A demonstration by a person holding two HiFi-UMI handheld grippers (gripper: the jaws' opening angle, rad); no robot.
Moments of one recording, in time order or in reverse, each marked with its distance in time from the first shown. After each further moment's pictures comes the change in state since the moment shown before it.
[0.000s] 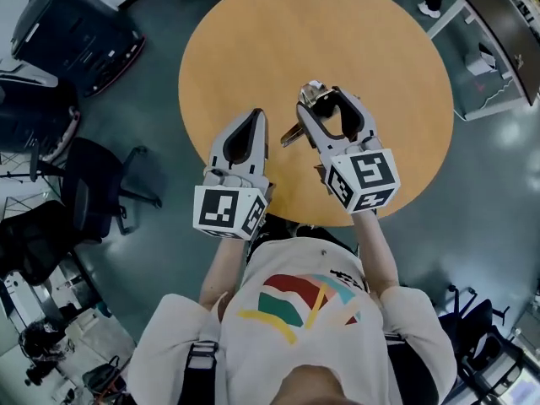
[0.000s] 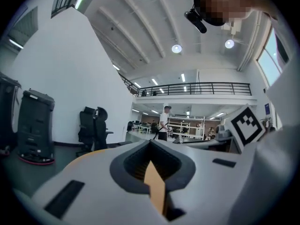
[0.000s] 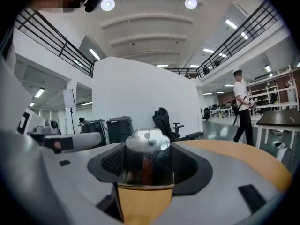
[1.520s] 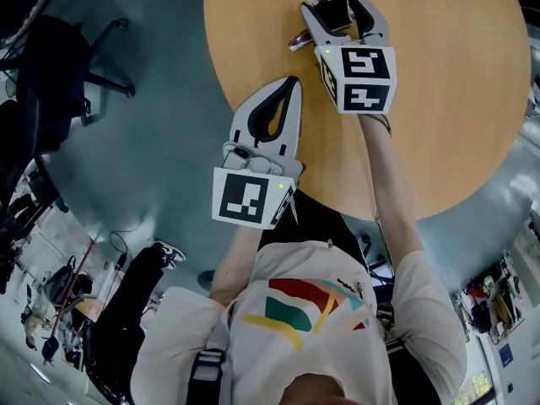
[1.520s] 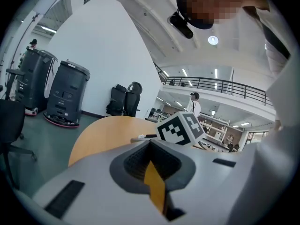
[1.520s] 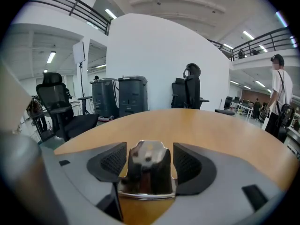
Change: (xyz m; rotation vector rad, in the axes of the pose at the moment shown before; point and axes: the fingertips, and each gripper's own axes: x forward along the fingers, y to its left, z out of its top) left arm -0.030 0.201 -0.201 -0.277 0.145 0.271; right arm 0.310 0.088 -0.248 -0.250 0.391 0.148
